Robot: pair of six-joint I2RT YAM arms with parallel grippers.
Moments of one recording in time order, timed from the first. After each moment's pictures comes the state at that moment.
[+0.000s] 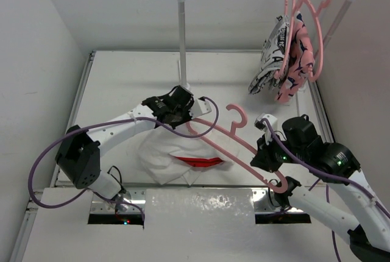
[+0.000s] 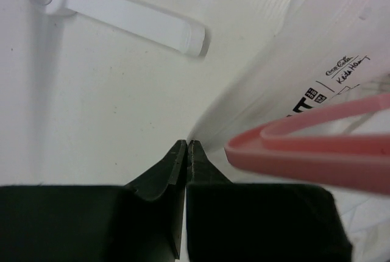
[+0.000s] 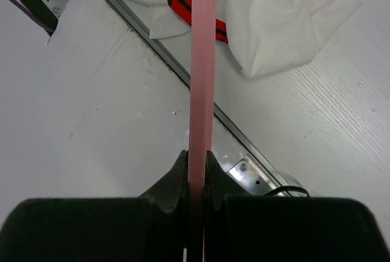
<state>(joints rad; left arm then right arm) -0.74 1.51 1.15 -0.64 -0.12 0.53 0.65 0.64 0.98 -1.15 -0.30 0.12</state>
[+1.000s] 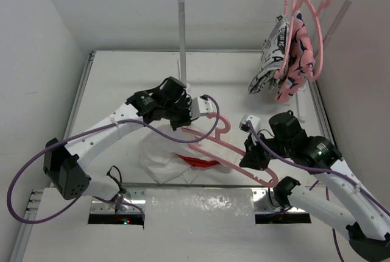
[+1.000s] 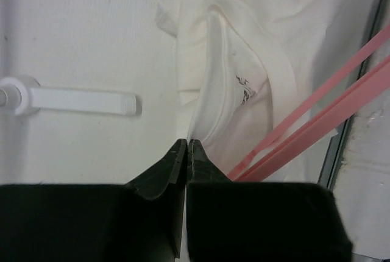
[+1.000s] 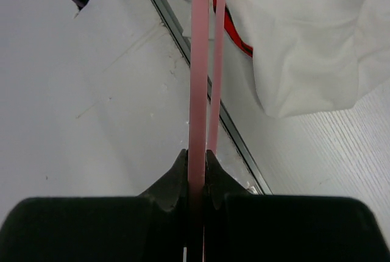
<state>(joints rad) -0.74 1.39 1.26 -0.79 0.29 0.58 0.65 0.73 0.89 -1.01 -0.48 -0.02</state>
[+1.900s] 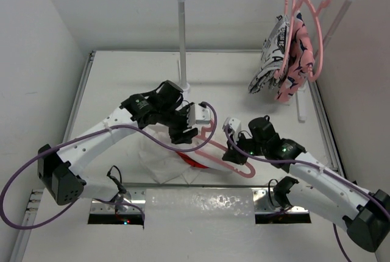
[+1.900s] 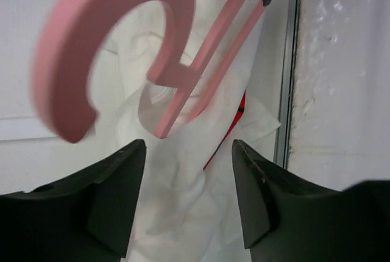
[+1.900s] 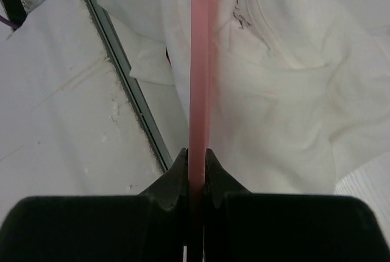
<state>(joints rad) -0.76 1.33 1.27 -0.87 0.50 0.58 0.67 0.85 0.55 -0.43 -0.48 -0.07</state>
